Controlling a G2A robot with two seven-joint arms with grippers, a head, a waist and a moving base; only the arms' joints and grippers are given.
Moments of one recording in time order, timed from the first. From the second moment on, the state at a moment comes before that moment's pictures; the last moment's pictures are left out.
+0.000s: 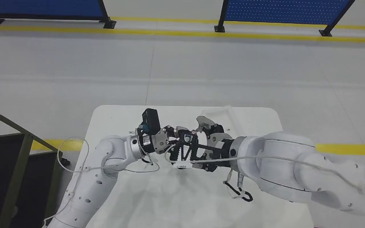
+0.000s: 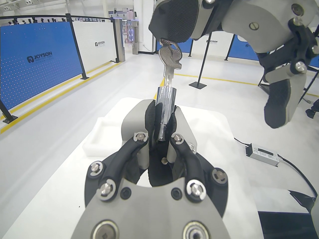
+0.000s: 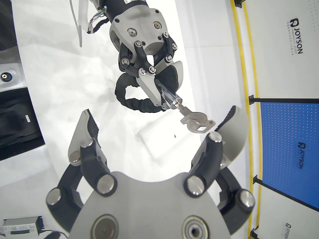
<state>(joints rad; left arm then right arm) 0.93 -1.21 -1.02 -1.49 0.94 -0.93 -0.02 -0.32 -0.66 0.60 -2.31 -0.62 -0.16 1.13</state>
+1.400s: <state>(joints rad) 0.73 -1.09 -0.98 -1.47 0.31 -1.01 -0.80 -0.55 -0.63 0.74 -2.16 -1.04 -0.66 0.62</state>
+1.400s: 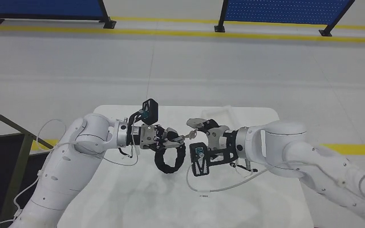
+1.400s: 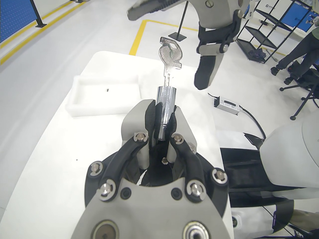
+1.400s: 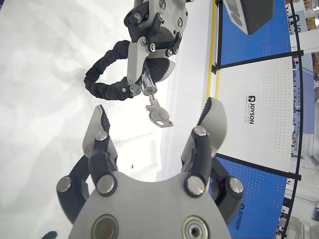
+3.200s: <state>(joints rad) 0.67 -1.05 -0.86 -1.45 0.26 -1.01 -0.74 -0.72 -0.67 0.88 -2.18 -0.90 -0.58 0.66</state>
